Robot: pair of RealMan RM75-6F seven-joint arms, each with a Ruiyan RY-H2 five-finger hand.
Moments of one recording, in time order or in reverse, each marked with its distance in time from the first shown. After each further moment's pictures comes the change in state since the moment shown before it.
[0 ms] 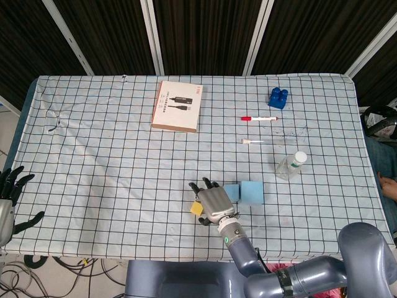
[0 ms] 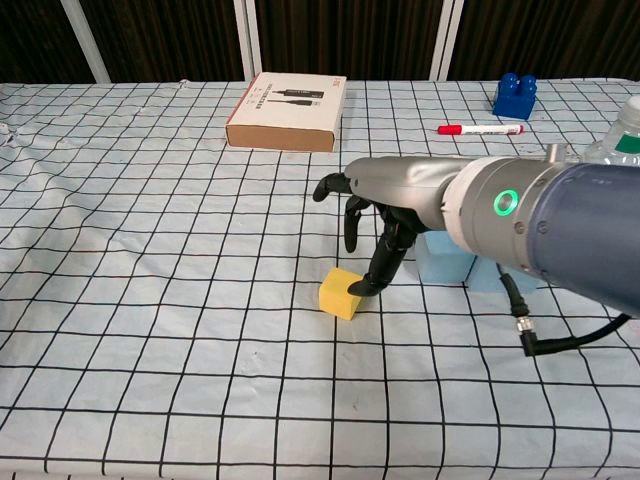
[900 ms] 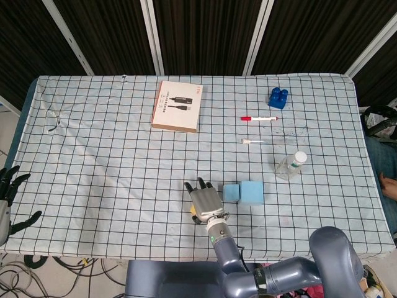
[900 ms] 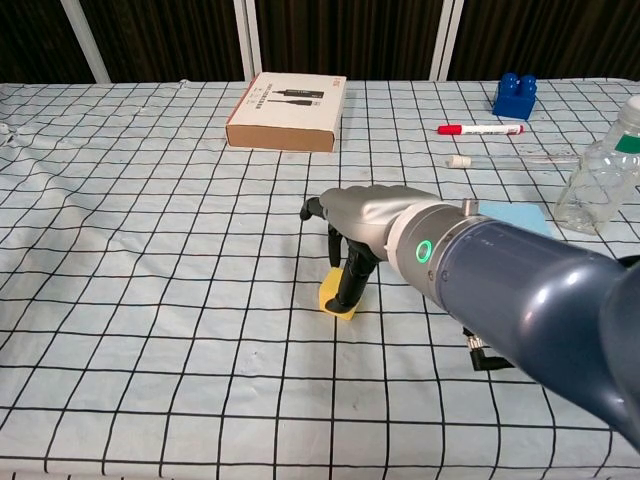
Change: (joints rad) left arm 0.008 0.002 -0.006 0.003 0.001 0.015 -0.011; right arm 0.026 -0.190 0.015 0.206 0.011 0.040 -0.045
